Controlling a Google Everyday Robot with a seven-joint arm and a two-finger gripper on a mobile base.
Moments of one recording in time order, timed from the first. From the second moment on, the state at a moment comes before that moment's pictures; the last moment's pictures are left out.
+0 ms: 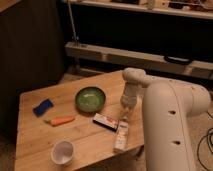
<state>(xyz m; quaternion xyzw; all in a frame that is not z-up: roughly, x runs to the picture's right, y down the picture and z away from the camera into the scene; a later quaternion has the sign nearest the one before) 0.117 0.167 0.856 -0.41 0.40 0.67 0.47</state>
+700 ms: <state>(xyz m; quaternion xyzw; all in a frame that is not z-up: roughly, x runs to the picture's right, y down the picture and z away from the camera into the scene) 0.100 0.123 0.828 -0.38 0.35 0.69 0.51</state>
